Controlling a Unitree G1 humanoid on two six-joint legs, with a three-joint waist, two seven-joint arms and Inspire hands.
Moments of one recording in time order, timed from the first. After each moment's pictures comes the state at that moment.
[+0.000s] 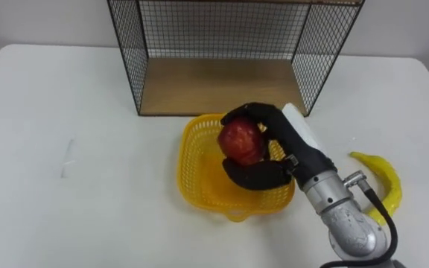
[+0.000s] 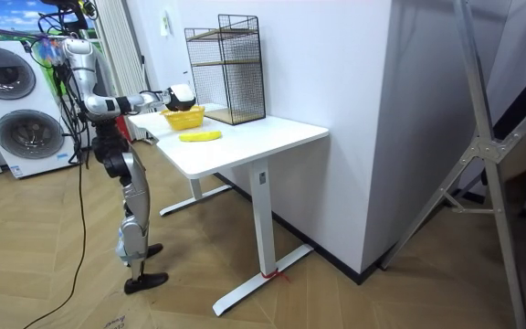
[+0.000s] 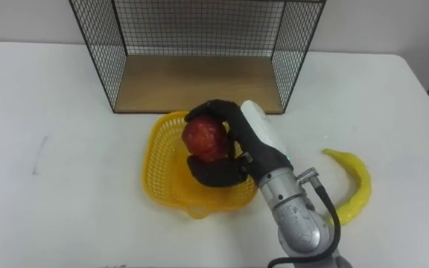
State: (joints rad) left arm 0.21 0.22 -0.04 1.05 0.37 0.04 0.06; right arm 0.13 -0.28 0.22 -0.21 -0.37 -0.06 0.09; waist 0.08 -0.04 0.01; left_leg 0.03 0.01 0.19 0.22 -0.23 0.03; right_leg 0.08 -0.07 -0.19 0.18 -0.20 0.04
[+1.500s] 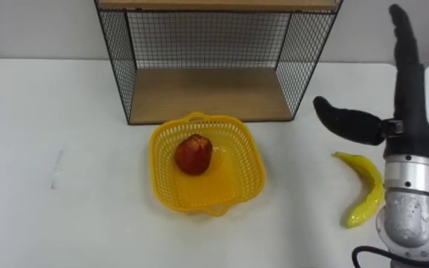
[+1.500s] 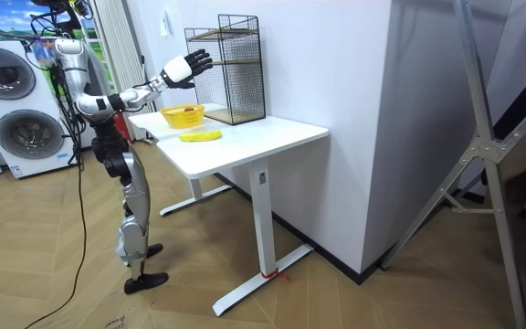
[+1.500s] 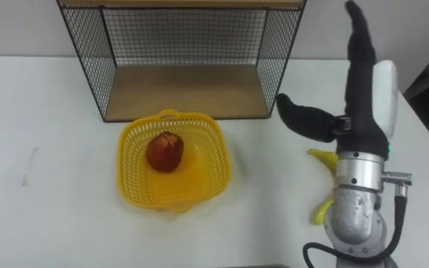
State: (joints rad) left arm 0.28 0.22 0.04 1.07 0.37 0.03 0.06; right arm 0.12 -0.27 -0.10 -0.16 -0.35 -0.15 -0.42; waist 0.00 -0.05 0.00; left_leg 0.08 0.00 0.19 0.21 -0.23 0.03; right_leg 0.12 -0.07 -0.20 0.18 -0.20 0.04
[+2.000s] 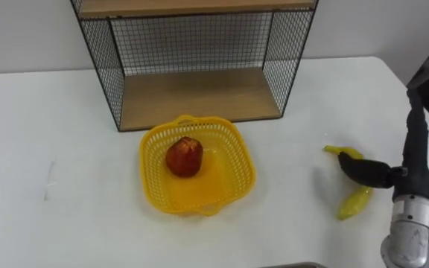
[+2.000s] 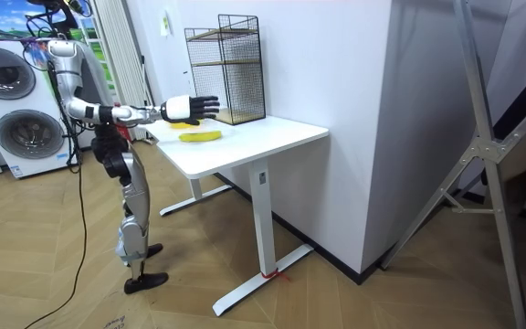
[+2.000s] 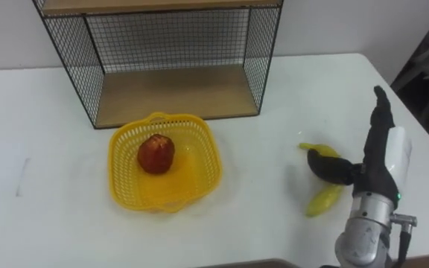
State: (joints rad) left arm 0.32 0.20 0.05 1.01 0.37 0.07 0.08; right arm 0.19 -0.27 -0.12 0.12 -0.32 -0.06 -0.39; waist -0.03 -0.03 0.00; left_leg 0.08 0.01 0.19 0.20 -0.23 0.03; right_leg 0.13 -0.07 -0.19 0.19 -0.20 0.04
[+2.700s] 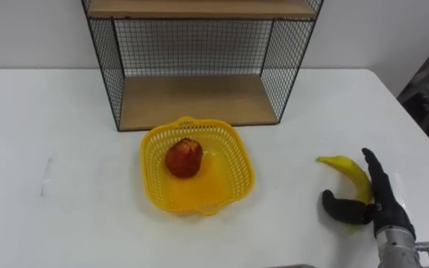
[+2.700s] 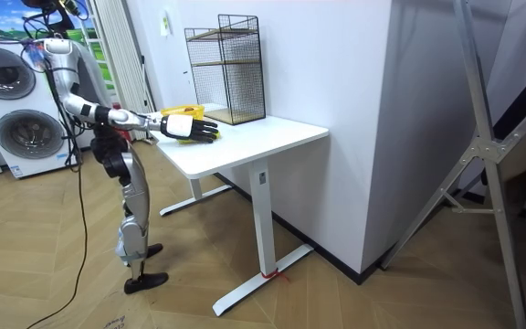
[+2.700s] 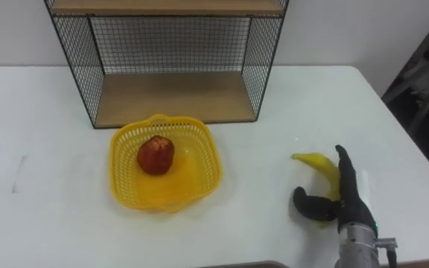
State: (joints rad) left arm 0.34 0.18 0.10 0.96 0.39 0.15 0.05; right arm 0.16 -0.26 -0.12 0.37 -0.32 -0.04 -0.15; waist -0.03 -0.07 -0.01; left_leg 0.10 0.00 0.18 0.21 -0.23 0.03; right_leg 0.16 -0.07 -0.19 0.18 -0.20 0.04
